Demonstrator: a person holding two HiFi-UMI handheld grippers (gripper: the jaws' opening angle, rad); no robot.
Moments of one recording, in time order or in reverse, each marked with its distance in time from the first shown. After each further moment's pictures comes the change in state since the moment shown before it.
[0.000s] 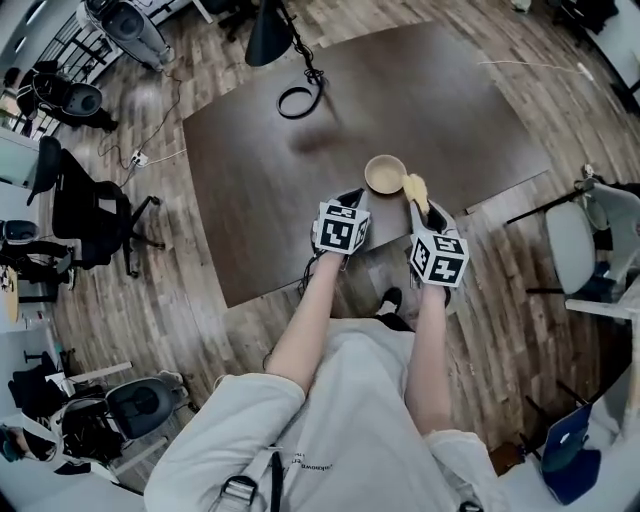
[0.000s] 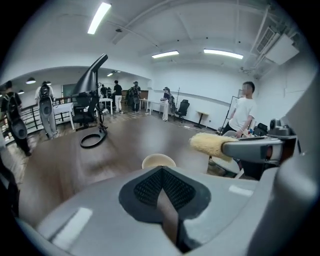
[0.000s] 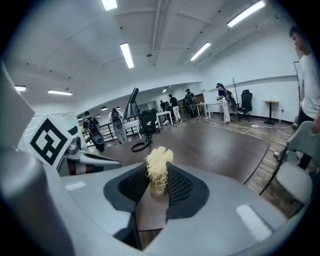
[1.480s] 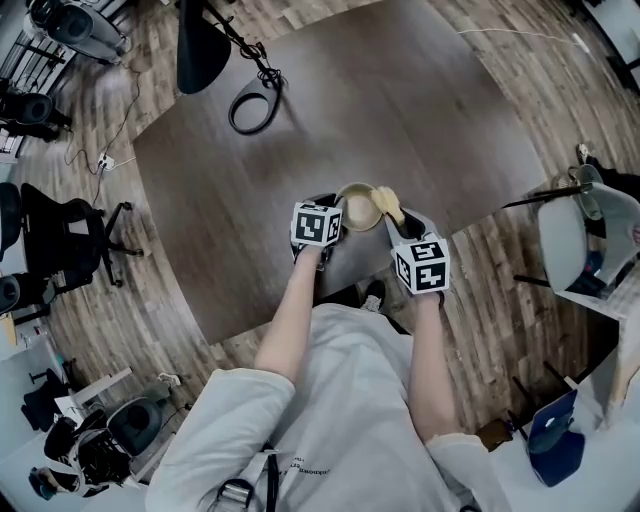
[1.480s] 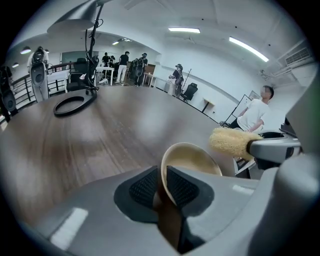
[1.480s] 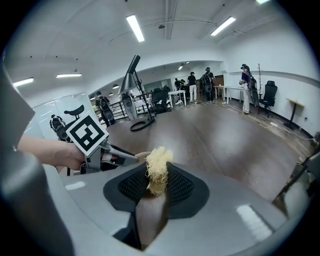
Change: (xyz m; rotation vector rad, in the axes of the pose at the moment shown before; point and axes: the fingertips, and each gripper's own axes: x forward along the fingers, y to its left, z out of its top) left arm 0.157 0.071 -0.028 -0.159 0.240 -0.071; right arm 0.119 -0.041 -0.014 -0.144 0.262 0.137
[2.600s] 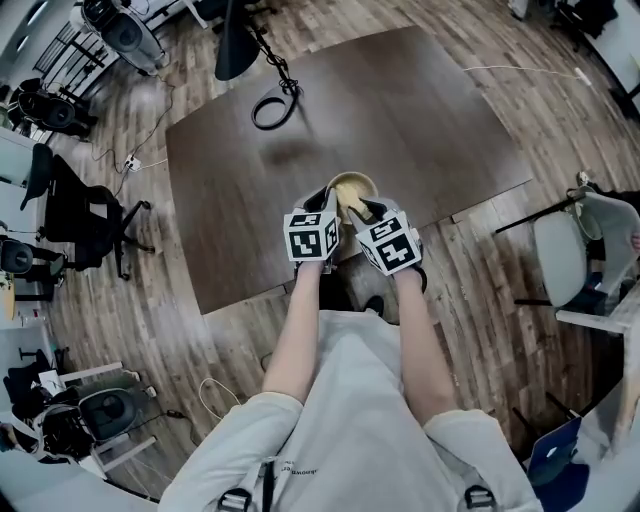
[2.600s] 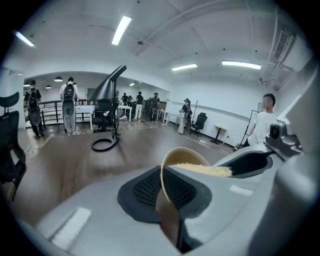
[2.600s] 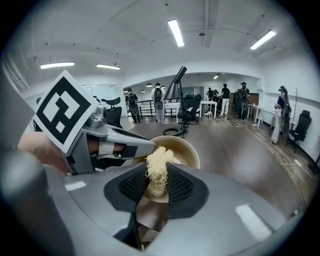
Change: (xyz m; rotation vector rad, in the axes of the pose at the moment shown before) left arm -0.149 -0.086 0.018 -0.017 -0.408 0.216; right arm -0.068 0.097 0.012 -0.320 -0.041 0.209
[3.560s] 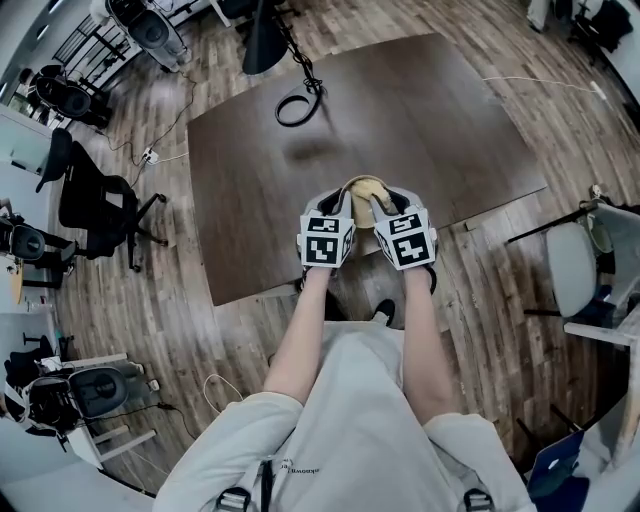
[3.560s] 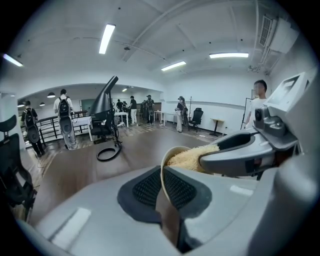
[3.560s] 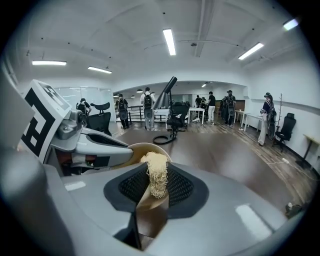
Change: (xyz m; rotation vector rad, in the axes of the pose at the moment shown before) left arm -0.034 0.002 0.002 0.148 -0.003 0.017; right arm -0.011 -0.008 0.022 0.036 -0.073 -0.132
